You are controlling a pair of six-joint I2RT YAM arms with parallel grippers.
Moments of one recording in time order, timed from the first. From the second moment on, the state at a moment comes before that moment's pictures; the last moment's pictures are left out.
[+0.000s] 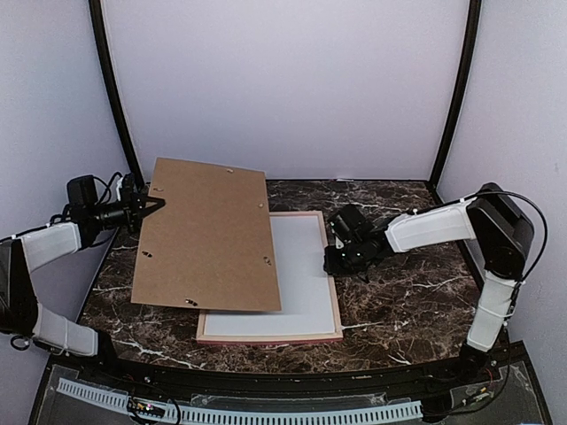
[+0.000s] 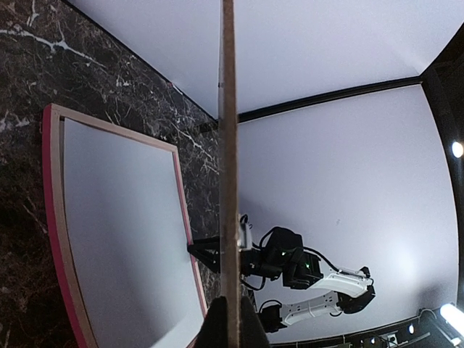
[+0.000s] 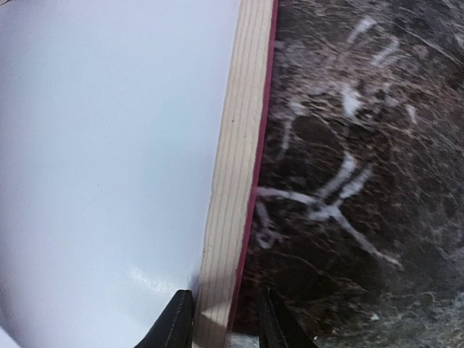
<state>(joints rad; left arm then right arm) 0.18 1.28 0.74 0.17 1.15 -0.94 0.76 1.86 1.09 -0.26 0.08 0.58</state>
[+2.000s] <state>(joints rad) -0.41 1.87 0.66 0.98 0.72 -1.32 0.56 1.41 0.81 -0.33 0.08 0.57</state>
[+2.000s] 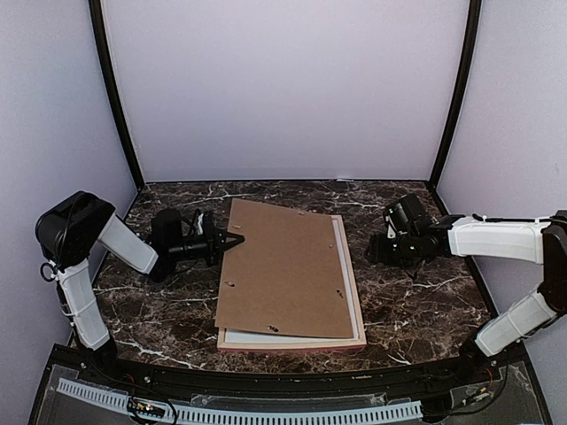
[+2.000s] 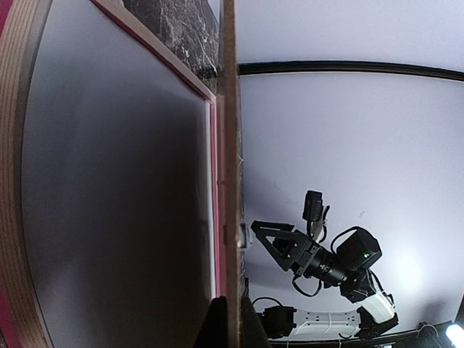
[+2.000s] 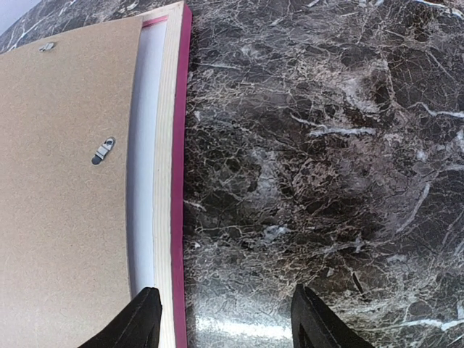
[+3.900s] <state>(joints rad) -0.47 1.96 0.75 0.89 0.71 -1.27 0.56 1.45 0.76 -0.28 0.05 0.57</state>
